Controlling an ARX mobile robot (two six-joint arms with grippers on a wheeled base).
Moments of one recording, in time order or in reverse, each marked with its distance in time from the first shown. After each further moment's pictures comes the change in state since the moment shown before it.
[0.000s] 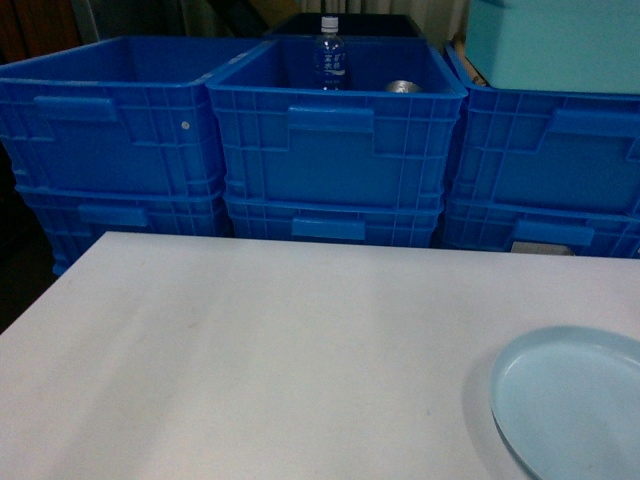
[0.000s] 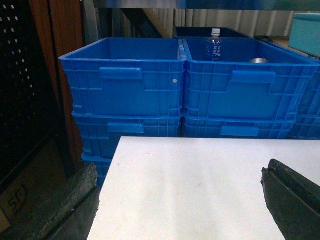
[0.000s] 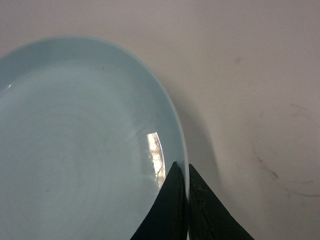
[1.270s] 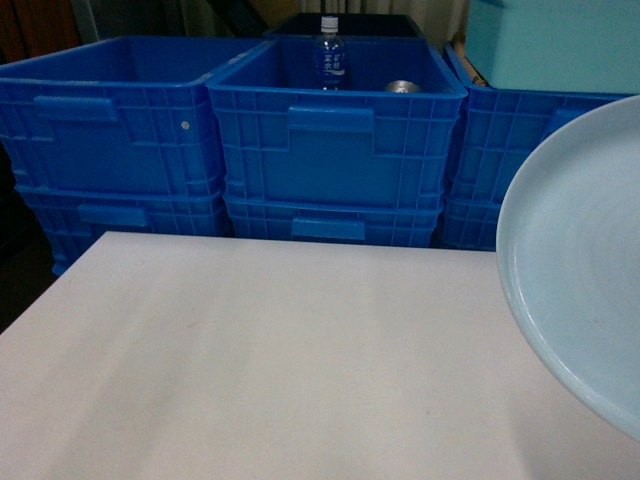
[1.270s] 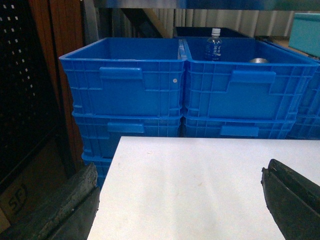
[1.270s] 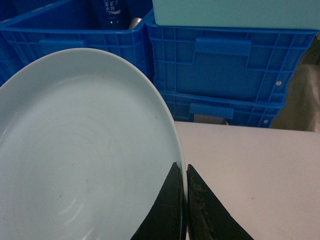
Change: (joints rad) left arm 0.000 0.000 0.000 0.000 0.000 0.000; right arm 0.051 -0.953 -0.189 -0.228 -0.188 -0.054
